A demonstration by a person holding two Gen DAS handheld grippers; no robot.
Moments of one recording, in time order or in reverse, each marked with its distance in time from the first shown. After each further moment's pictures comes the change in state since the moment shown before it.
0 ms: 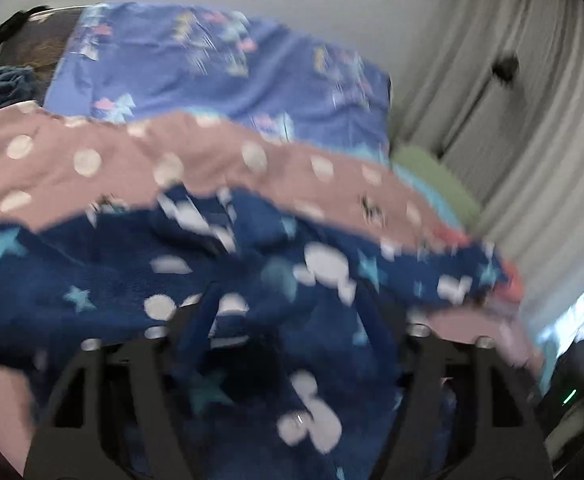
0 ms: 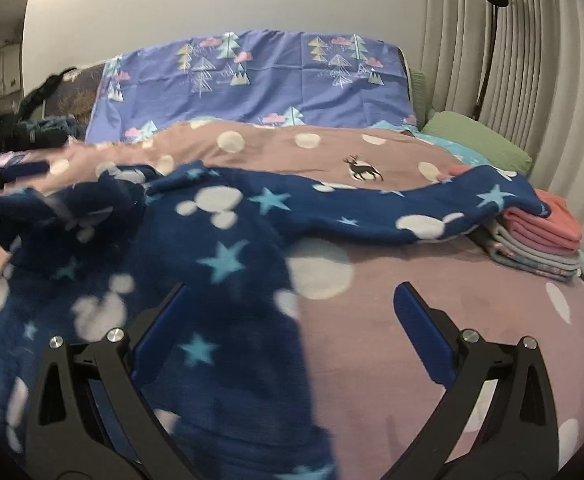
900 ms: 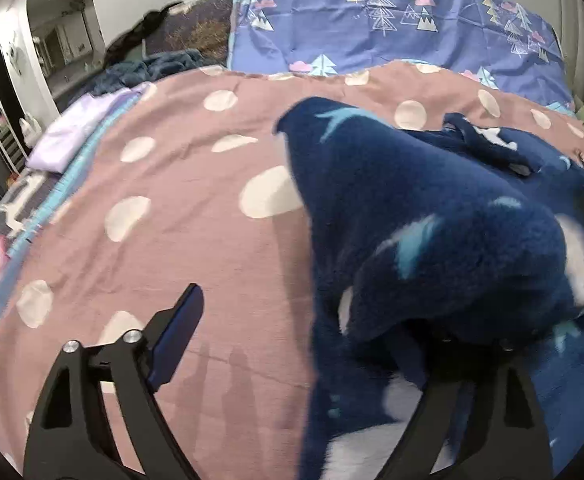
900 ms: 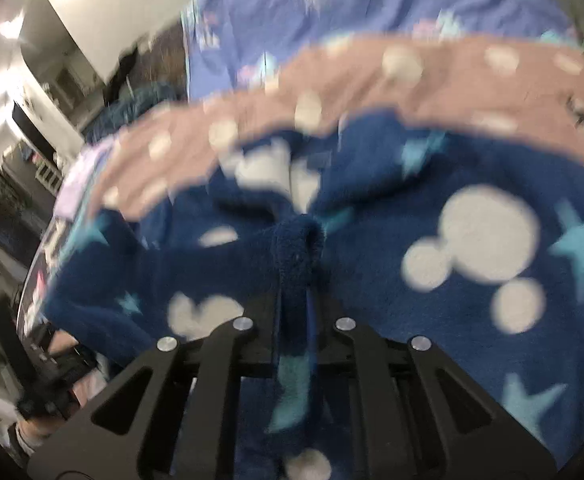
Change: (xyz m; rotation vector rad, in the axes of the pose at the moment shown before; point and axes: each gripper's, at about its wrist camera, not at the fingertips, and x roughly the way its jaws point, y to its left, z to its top) left arm -0.021 0.174 -0.039 -0.015 0.085 0.741; right arm 0.153 0.129 0.089 0.094 0.282 0.562
